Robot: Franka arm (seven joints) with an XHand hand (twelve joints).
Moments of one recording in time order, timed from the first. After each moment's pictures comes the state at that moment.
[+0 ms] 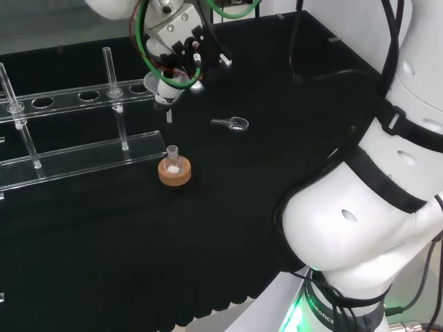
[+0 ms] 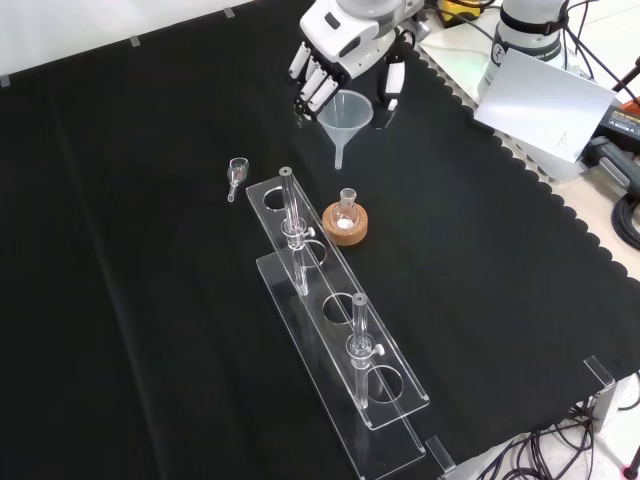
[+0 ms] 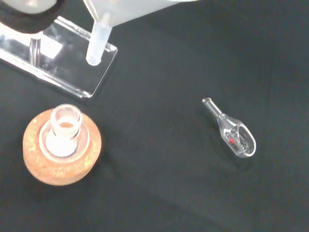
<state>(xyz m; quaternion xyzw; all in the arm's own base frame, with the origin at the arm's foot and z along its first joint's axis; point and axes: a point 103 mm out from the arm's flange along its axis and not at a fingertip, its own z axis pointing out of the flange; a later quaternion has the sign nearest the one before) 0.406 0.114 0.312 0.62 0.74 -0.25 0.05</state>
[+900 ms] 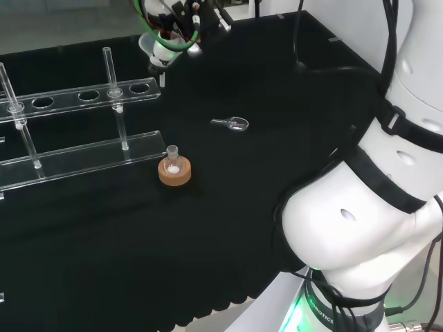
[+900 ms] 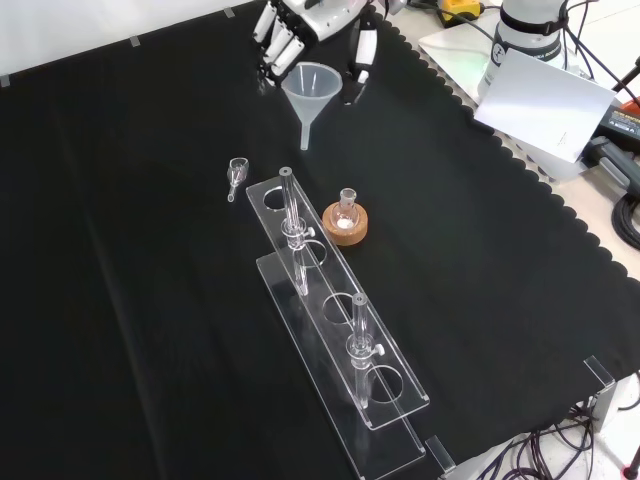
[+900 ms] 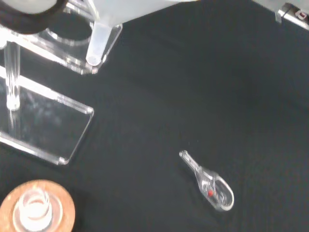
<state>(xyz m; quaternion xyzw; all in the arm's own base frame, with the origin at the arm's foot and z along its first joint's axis) 0.447 0.106 0.365 0.63 0.74 -0.20 0.06</state>
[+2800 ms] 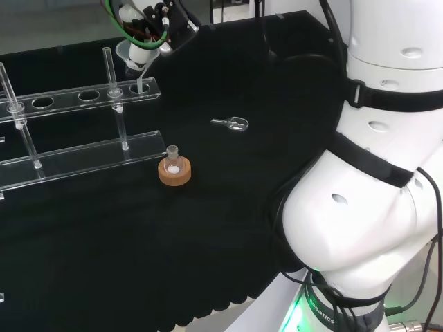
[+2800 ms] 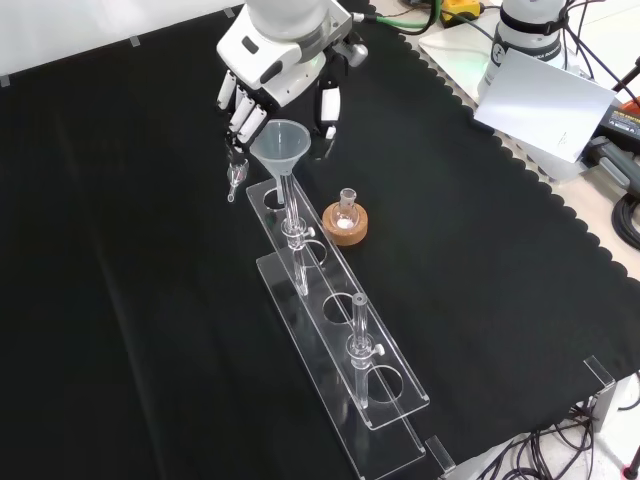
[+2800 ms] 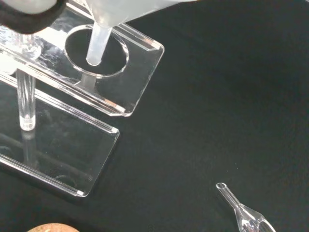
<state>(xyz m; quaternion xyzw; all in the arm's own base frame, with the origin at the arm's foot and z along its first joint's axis) 0.519 0.140 0.322 0.61 0.76 -0.22 0.03</state>
